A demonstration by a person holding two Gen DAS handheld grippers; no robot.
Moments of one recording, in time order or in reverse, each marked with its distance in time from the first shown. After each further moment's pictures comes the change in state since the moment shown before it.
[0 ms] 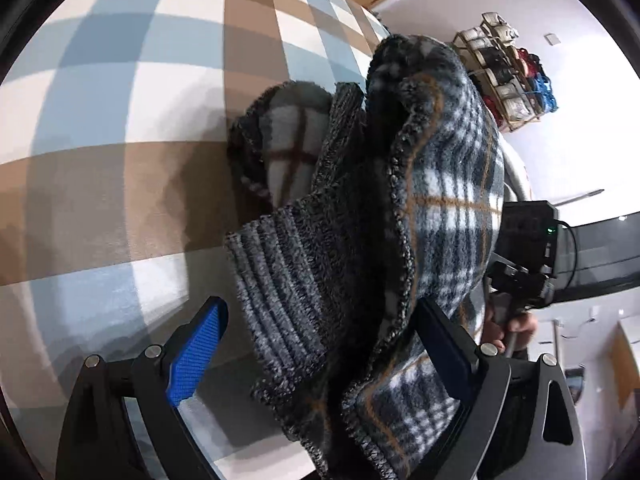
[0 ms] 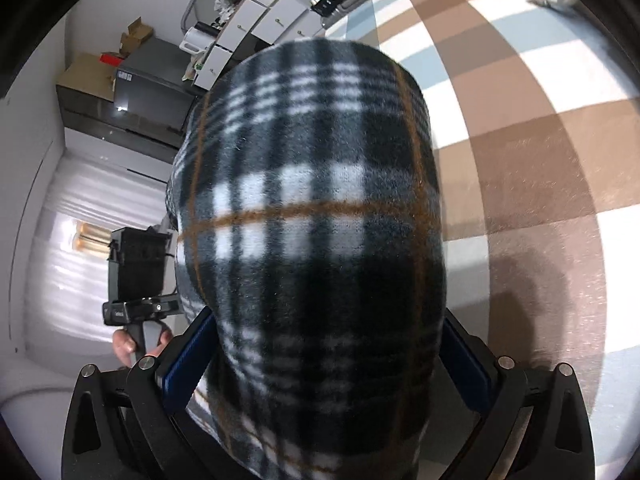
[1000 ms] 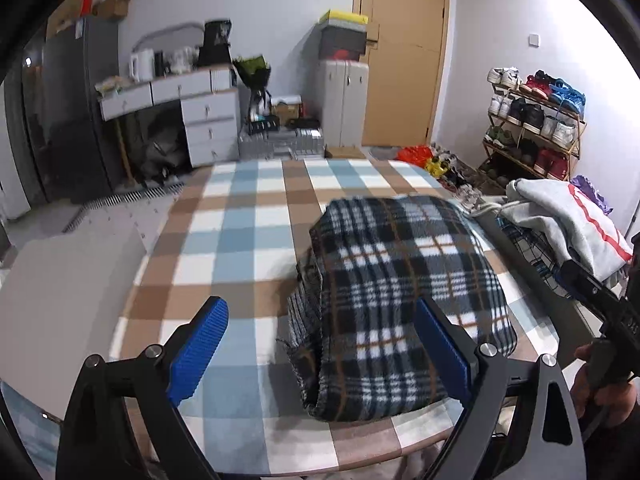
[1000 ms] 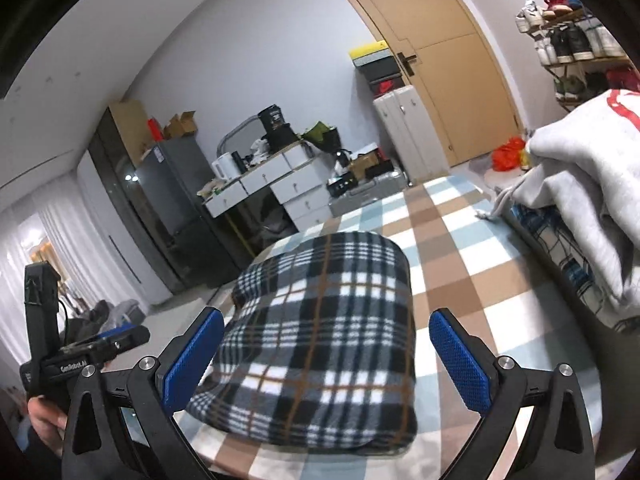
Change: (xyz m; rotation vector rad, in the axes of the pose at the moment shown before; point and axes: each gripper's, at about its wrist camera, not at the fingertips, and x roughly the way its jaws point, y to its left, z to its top) left arm -0.065 -0.117 -0.146 0.294 -0.685 0.614; right arm -0.099 0.092 -0.110 -0.282 -0.723 -0.209
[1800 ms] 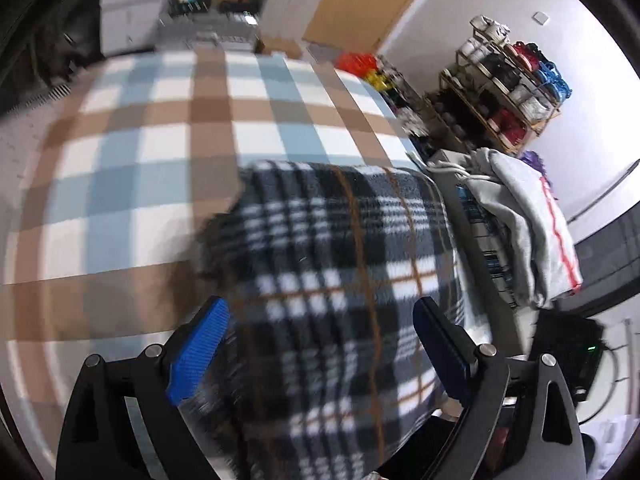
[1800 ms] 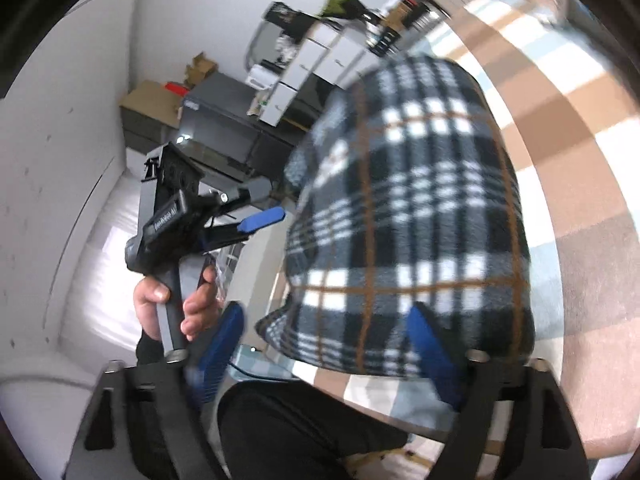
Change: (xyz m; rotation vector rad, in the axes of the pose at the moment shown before) left arm 0.064 0.015 0.048 -0.083 0.400 -0.312; right arm 0.072 -0.029 -0.019 0.303 0.468 0.385
